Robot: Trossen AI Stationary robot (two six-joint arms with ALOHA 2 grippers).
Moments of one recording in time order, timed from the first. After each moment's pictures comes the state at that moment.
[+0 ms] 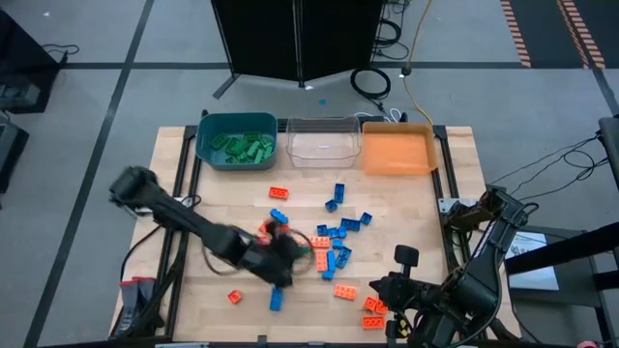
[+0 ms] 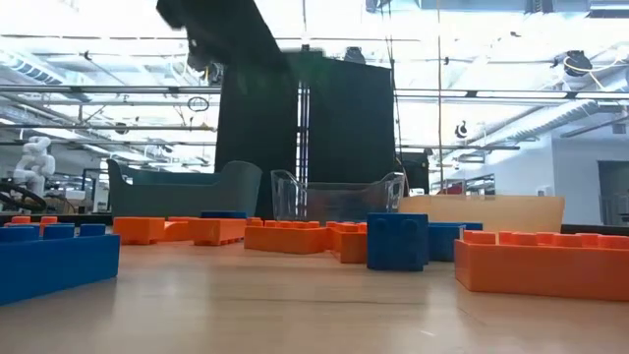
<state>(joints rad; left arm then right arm) -0.48 1.64 1.17 -0.41 -0.51 -0.46 0.89 1.80 1.96 -1.39 0.71 0.95</state>
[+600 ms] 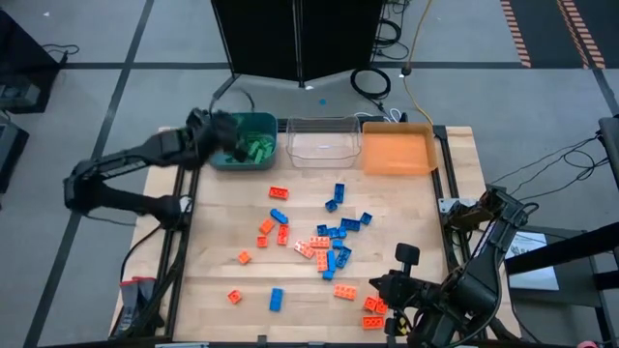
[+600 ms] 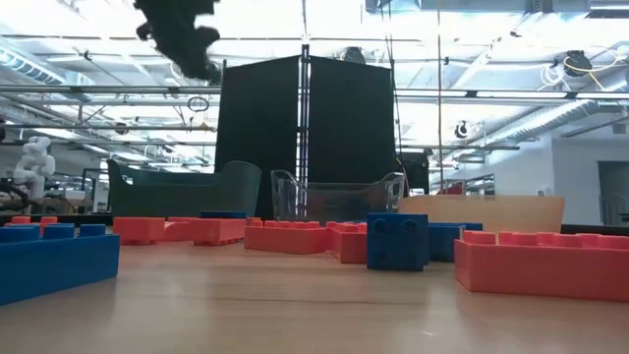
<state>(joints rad) 0.35 1.10 1.15 -0.86 -0.74 -0.15 0.89 1.80 1.96 -1.41 0.73 0.96</state>
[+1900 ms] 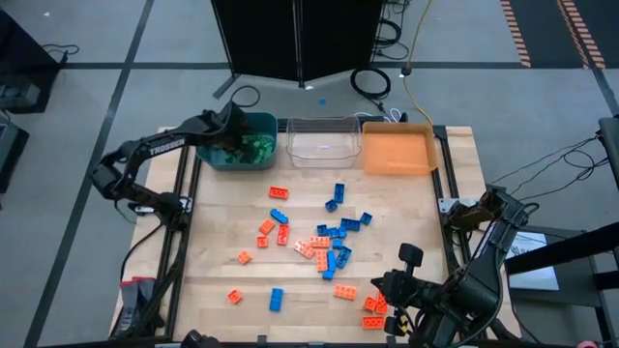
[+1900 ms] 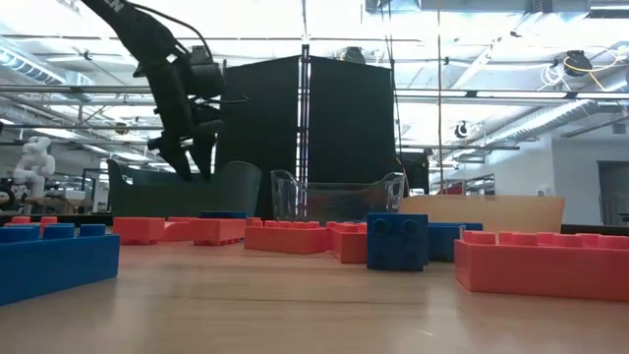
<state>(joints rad) 0.82 1.40 0.93 -0.65 0.01 -0.11 0.89 1.80 1.96 -1.43 0.73 1.06</state>
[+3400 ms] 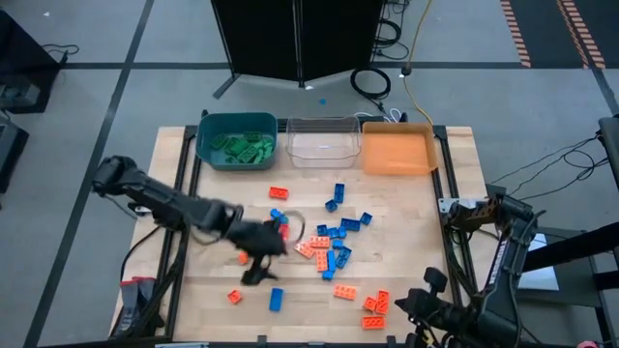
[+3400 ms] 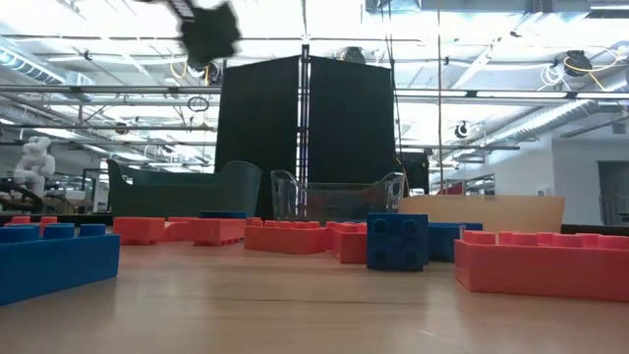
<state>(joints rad) -0.36 1.43 1.05 -0.42 0.15 -0.23 1.09 1.80 1.76 -1.42 0.67 1.54</state>
